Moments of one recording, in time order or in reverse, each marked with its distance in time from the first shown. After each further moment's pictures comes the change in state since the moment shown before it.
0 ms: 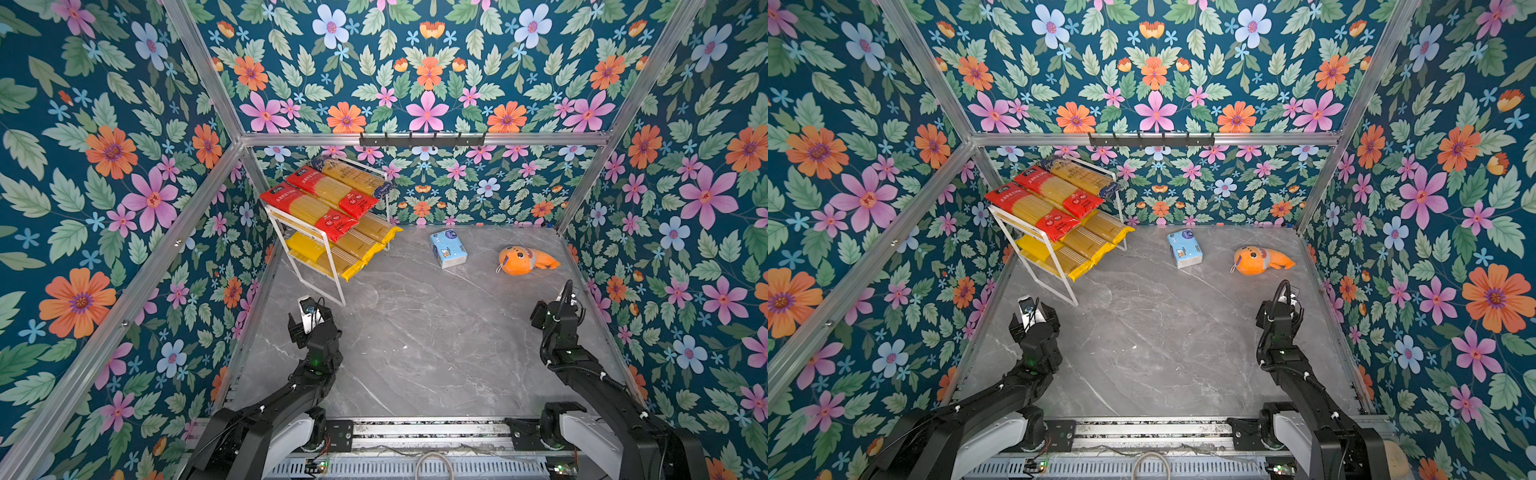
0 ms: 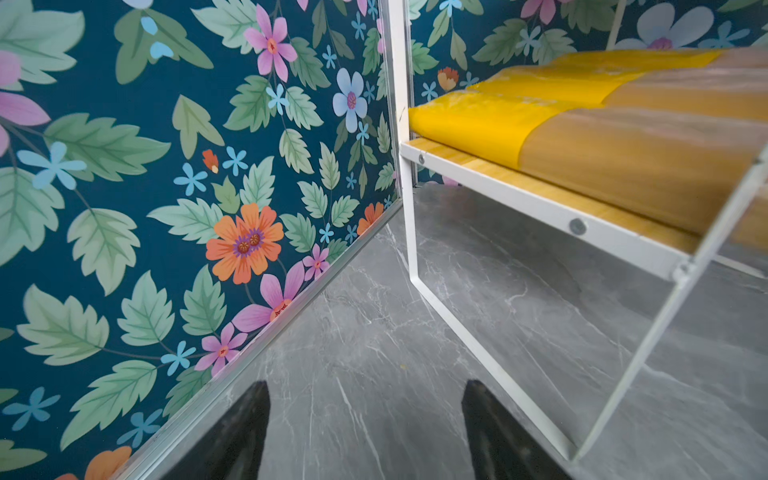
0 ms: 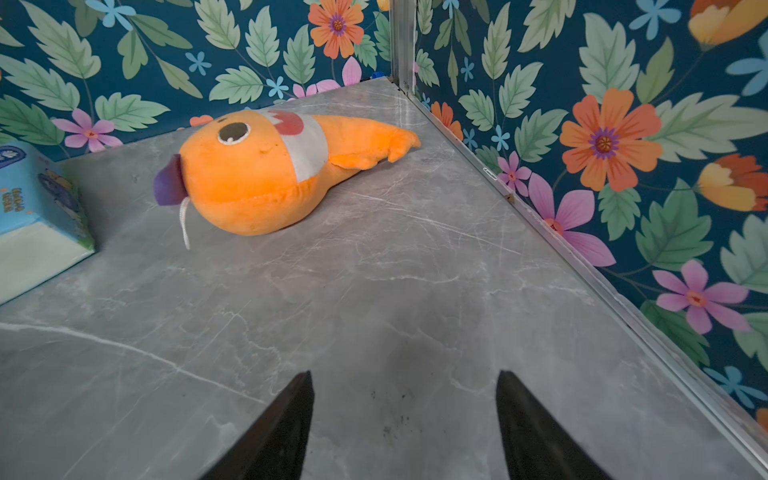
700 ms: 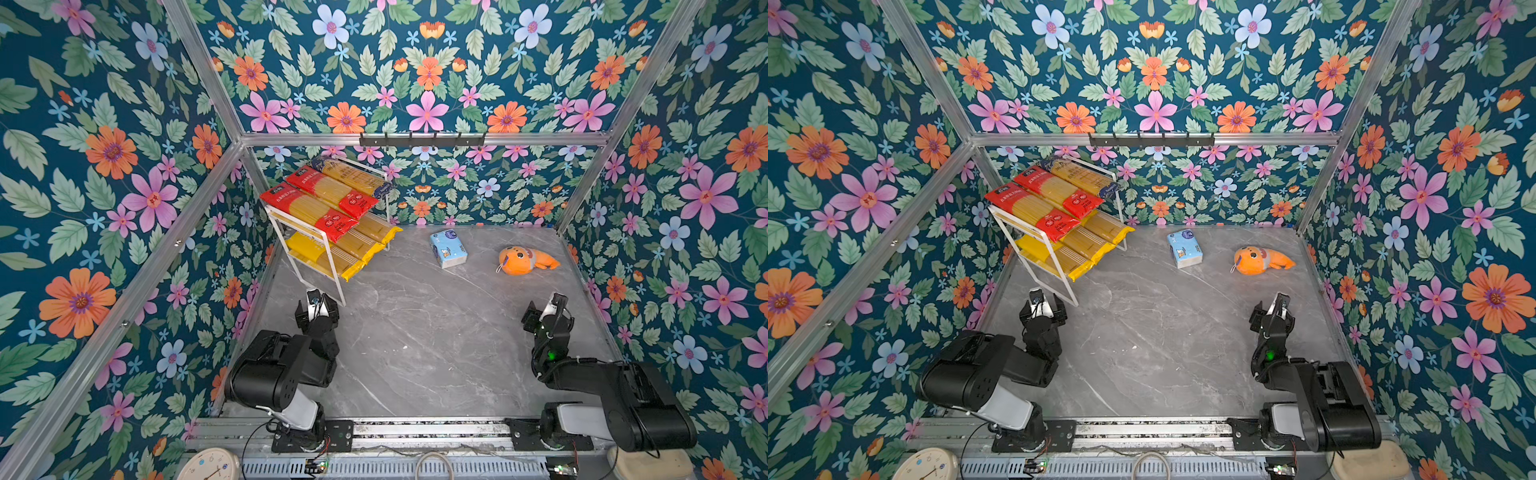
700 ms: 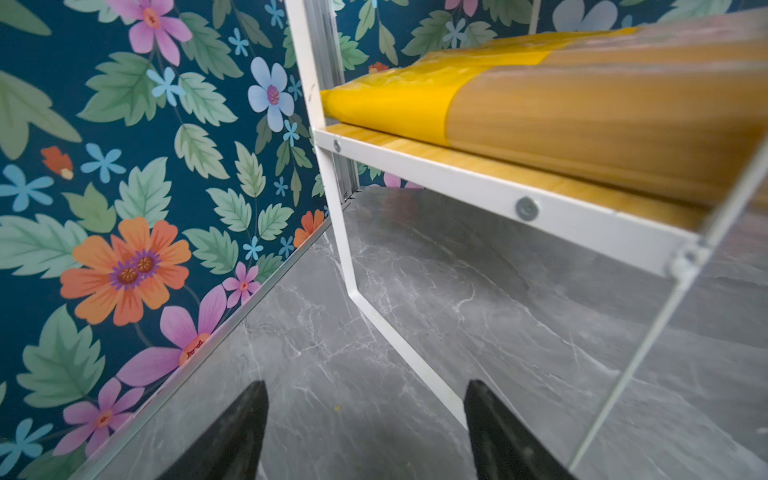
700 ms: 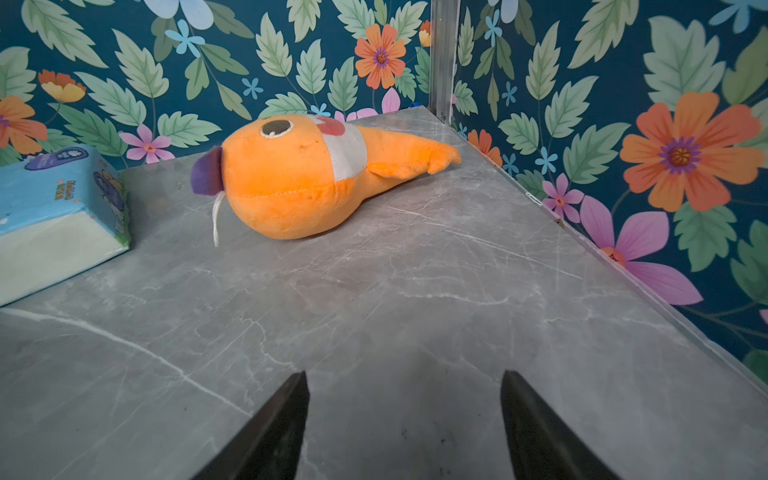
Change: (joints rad) left arm 0.147 0.520 0.041 0.576 0.316 0.087; right arm 0.000 0.376 -0.194 0.750 -0.071 -0.097
